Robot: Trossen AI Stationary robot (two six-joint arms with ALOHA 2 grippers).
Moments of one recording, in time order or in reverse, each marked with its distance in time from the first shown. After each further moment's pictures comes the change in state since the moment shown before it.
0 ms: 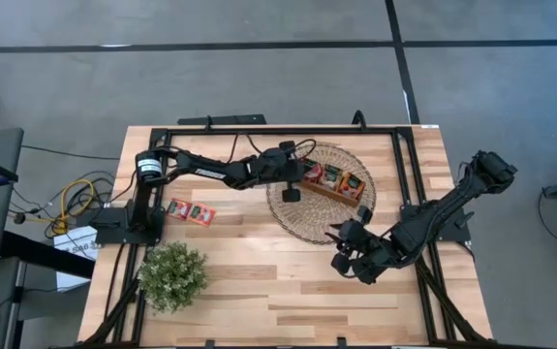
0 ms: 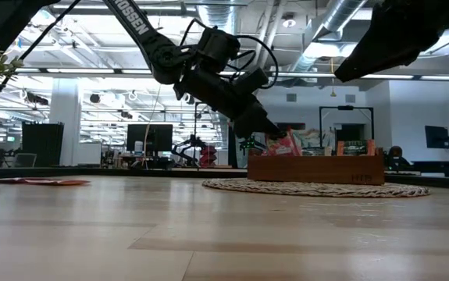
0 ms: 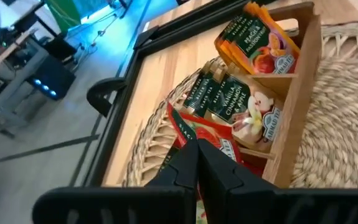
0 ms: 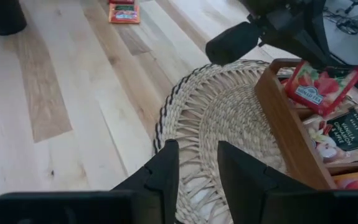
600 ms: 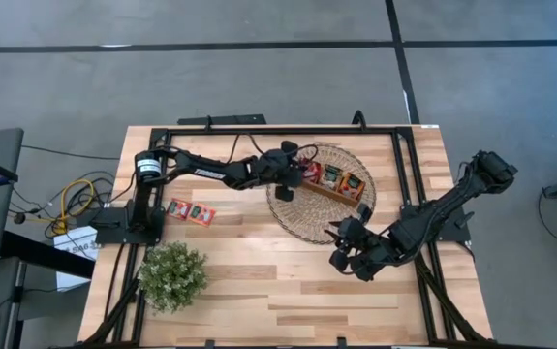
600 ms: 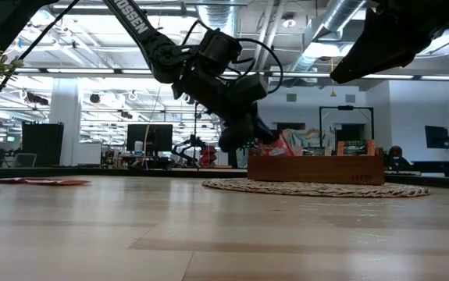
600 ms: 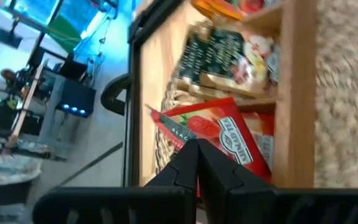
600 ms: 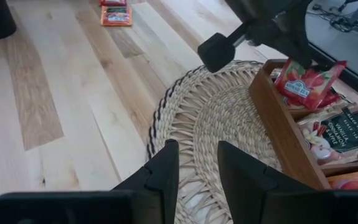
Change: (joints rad) left arm -0.002 -0.005 -0.001 -0.071 -0.075 0.350; right arm -0.022 0.000 0.000 0.004 0.002 0.000
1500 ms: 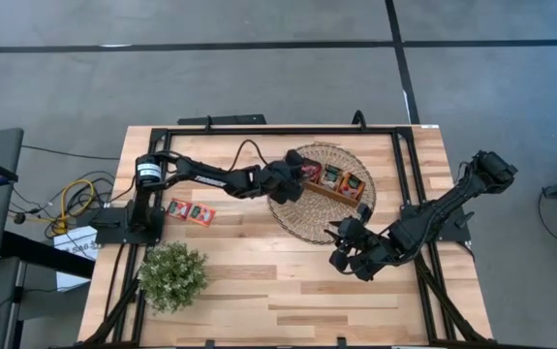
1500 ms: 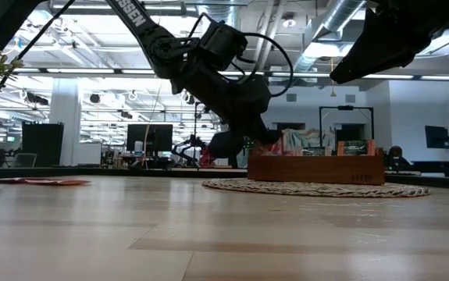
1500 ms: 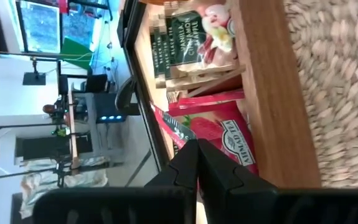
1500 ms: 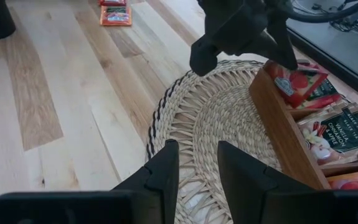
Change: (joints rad) left arm -0.073 0.000 0.000 -0.044 -0.185 0.357; right arm 0.000 0.000 0.000 0.000 0.000 0.000
